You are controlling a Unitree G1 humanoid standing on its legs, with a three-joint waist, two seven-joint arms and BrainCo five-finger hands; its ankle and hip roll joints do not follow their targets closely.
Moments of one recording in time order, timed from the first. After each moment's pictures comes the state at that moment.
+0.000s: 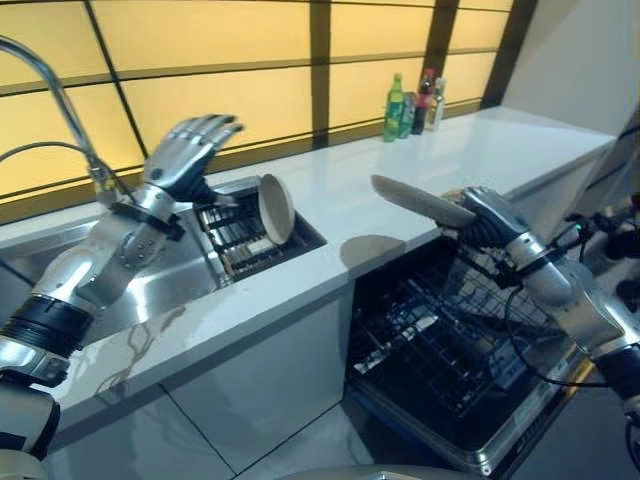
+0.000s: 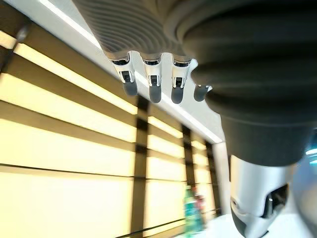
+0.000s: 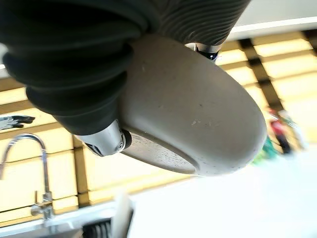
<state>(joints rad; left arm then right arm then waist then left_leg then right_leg) -0.59 1.06 -0.40 0.35 0.46 -0.19 0.34 -0.29 -0.93 0.21 0.12 -0.24 -0.35 -0.02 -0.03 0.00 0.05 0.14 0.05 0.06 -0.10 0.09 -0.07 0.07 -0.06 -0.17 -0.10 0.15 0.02</state>
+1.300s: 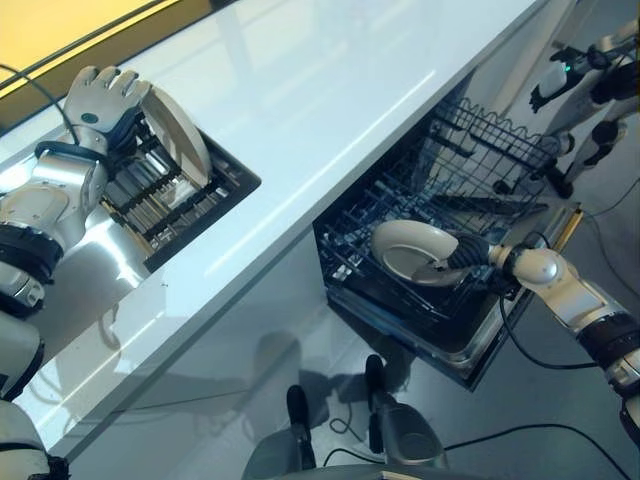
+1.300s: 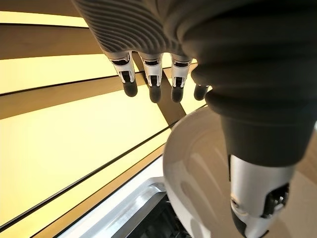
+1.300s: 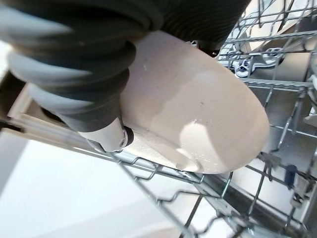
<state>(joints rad) -1.13 1.11 -0.87 0.73 0.62 0.06 0.30 -0.62 -0.89 0.57 0.45 0.09 -0.08 0.40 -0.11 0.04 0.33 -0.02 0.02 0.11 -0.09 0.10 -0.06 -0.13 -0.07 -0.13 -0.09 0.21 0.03</state>
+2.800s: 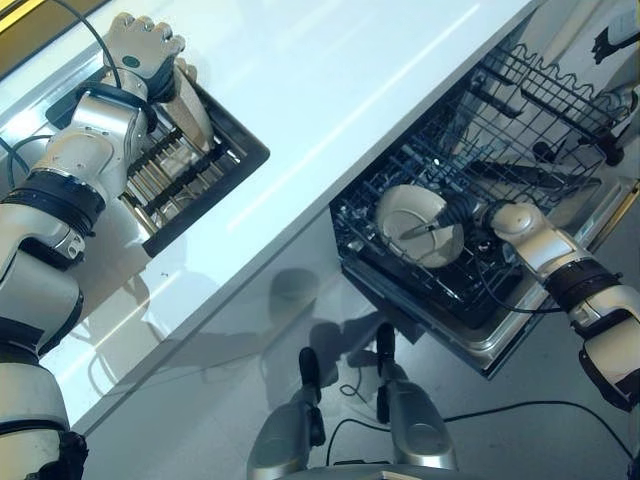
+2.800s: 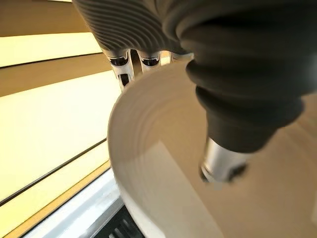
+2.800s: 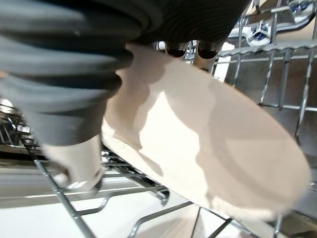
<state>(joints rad) -1.36 0.98 -0.96 0.77 0.65 0.12 0.20 -0.89 -0.79 0.66 0.63 0.21 0.12 0.35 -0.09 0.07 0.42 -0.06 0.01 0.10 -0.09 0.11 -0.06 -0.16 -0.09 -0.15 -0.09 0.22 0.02</state>
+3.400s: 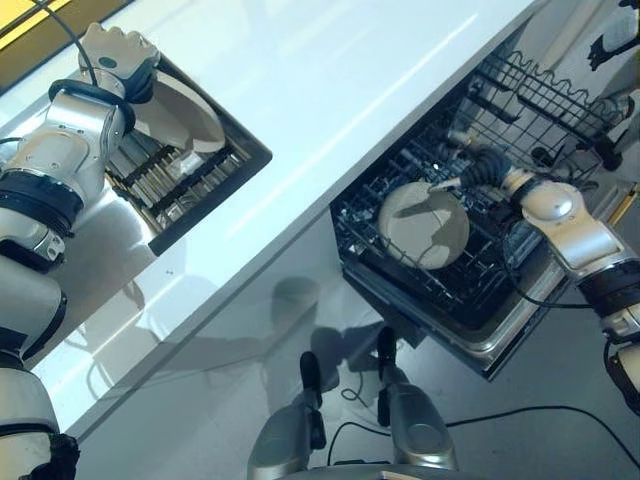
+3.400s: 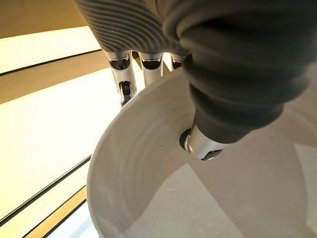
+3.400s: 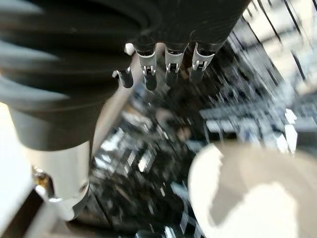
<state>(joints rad) -1.29 1.04 -0.91 0.77 0.65 0.08 0.14 -0.77 -0.92 0.39 0.31 0.21 0.00 0.11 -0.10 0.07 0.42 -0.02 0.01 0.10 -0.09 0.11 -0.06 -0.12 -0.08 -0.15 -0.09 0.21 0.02</state>
